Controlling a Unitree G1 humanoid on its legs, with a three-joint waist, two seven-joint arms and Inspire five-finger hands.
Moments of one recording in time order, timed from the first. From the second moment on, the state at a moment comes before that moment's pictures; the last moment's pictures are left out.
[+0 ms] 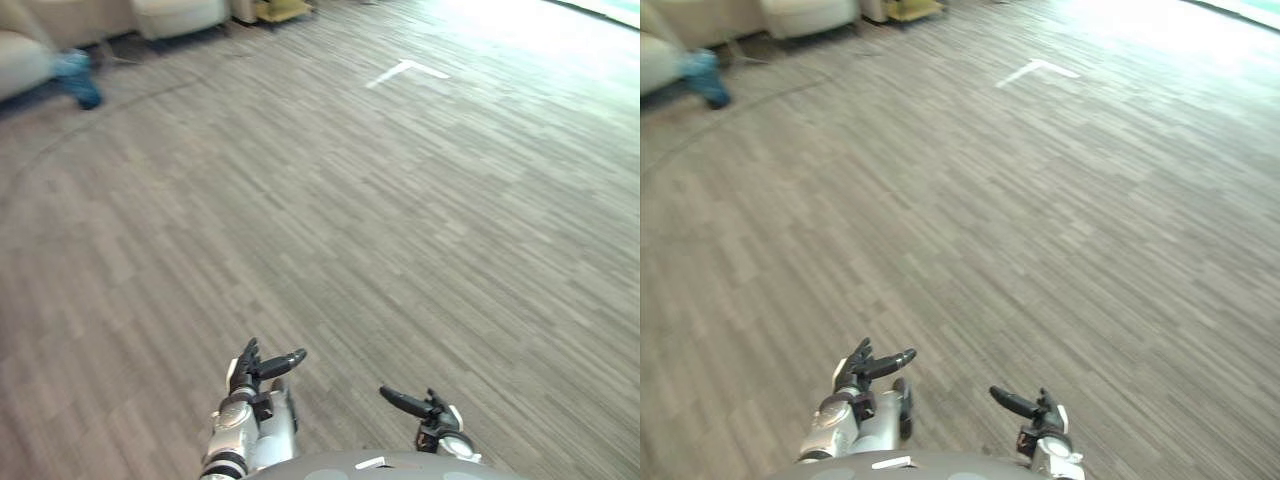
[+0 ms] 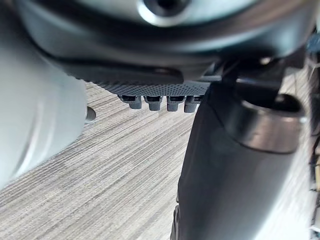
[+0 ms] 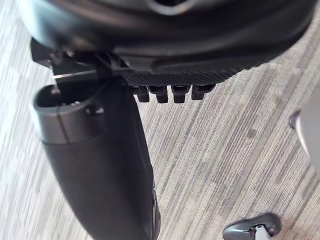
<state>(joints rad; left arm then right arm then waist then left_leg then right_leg) -0.01 0.00 0.24 0.92 -0.08 -0.08 0.05 0.10 0.06 -0.23 0.96 0.08 0.00 -0.11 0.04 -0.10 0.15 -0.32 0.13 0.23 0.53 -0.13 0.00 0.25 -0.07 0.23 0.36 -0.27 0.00</state>
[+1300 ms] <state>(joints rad) -0.03 -0.03 0.22 0.91 -0.01 -0.08 0.07 0.09 0.05 -0.25 0.98 0.04 0.02 -0.11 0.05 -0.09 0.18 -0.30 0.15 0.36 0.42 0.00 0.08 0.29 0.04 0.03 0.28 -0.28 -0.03</state>
